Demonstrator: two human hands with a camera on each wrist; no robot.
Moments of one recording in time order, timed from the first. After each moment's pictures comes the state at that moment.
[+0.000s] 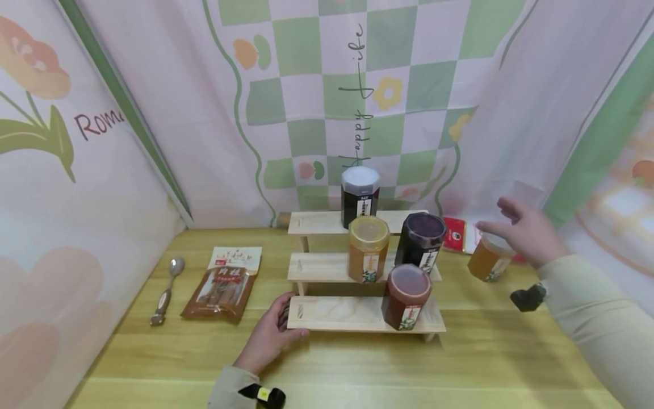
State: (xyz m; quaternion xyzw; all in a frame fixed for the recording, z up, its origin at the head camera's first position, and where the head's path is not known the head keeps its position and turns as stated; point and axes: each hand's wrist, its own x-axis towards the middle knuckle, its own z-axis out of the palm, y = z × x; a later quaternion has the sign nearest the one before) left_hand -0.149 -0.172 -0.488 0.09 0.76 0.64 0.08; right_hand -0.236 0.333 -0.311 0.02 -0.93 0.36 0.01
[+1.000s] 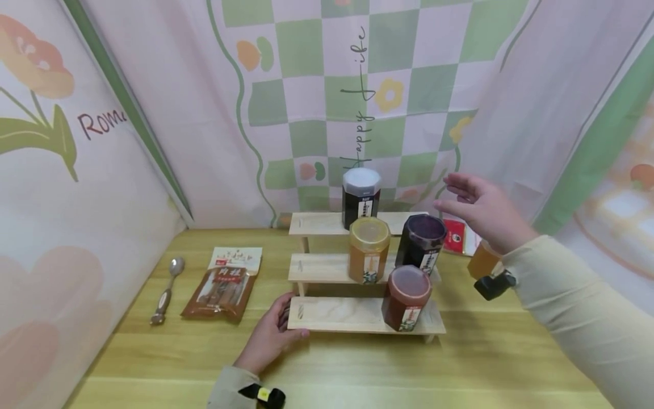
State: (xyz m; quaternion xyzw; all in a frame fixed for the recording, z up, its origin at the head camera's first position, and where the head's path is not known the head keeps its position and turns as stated) left_hand -0.150 -0.171 -0.487 0.08 0.77 0.63 0.07; right_hand -0.225 0.236 -0.247 0.10 -0.89 0.45 0.00
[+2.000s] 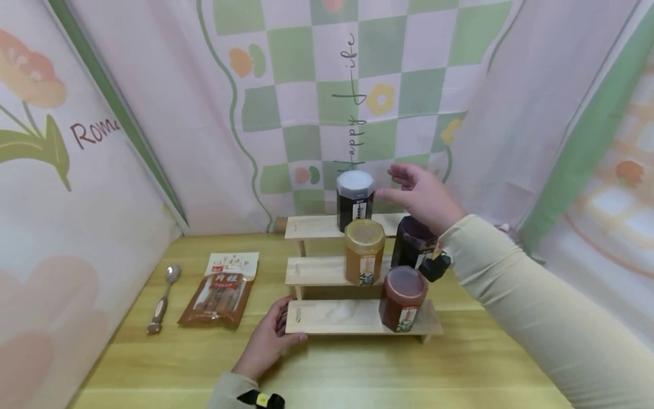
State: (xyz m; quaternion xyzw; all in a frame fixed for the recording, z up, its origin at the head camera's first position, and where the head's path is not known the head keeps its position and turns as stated) left_hand -0.147 -0.170 -0.484 0.07 0.78 0.62 0.07; right_hand -0.243 0.160 -0.232 0.12 -0.87 0.47 0.01
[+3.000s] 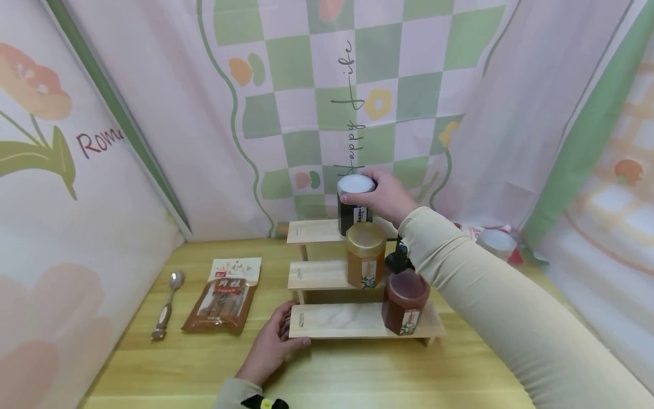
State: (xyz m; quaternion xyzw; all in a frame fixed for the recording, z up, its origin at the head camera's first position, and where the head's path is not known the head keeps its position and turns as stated) left_hand -0.147 -0.172 -0.485 0.08 0.77 0.63 0.08; right_hand -0.273 0.108 -0.242 0.10 -0.87 0.49 0.00
